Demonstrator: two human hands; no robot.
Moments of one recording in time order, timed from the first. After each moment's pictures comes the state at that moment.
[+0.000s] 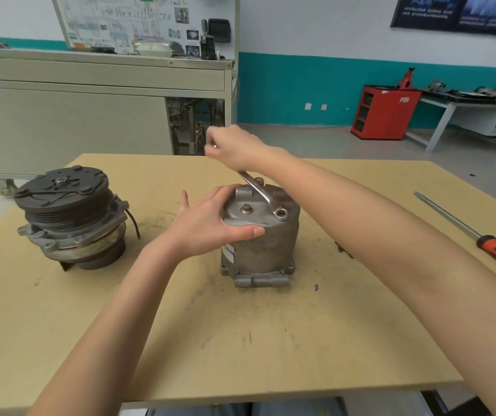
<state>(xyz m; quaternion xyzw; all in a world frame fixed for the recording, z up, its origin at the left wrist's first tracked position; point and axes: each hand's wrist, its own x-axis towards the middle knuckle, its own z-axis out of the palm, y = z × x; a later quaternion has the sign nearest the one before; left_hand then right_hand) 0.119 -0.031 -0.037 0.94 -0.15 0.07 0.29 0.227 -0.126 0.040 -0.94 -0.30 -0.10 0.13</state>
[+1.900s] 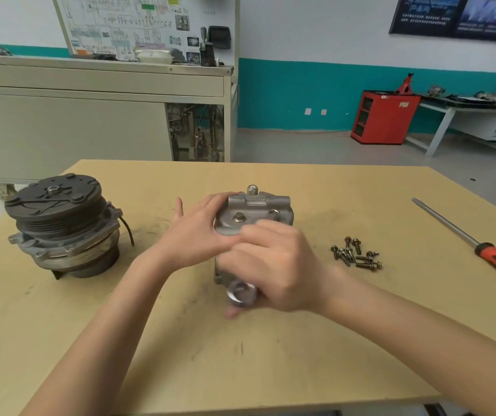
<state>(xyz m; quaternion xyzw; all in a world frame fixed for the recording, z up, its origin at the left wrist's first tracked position) 0.121 -0.036 -0.048 0.96 -0.13 0.07 0.23 0.068 -0.190 -0.021 -0.66 -0.58 -0.42 0.23</state>
